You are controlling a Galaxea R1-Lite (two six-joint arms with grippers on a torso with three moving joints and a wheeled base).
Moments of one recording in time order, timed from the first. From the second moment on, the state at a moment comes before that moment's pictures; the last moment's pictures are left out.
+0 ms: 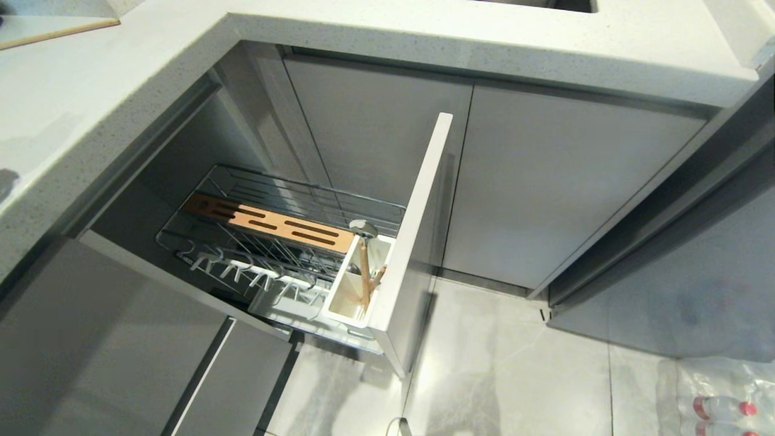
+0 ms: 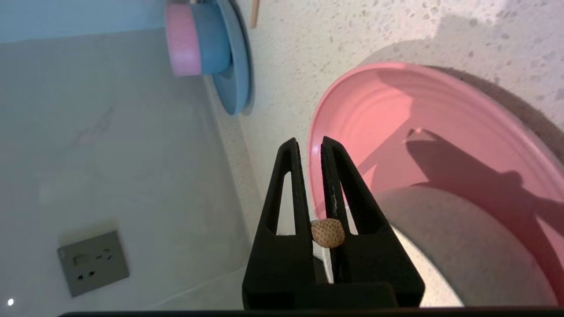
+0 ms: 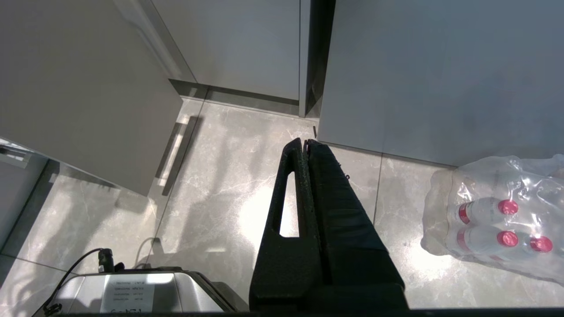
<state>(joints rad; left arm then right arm) 0.57 1.19 -1.37 0.15 -0.06 1.28 0.00 0.00 0.00 0.00 -0.02 0.05</state>
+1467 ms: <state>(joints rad) 0.56 1.21 -1.37 0.20 -0.06 1.28 0.00 0.00 0.00 0.00 -0.02 0.05</state>
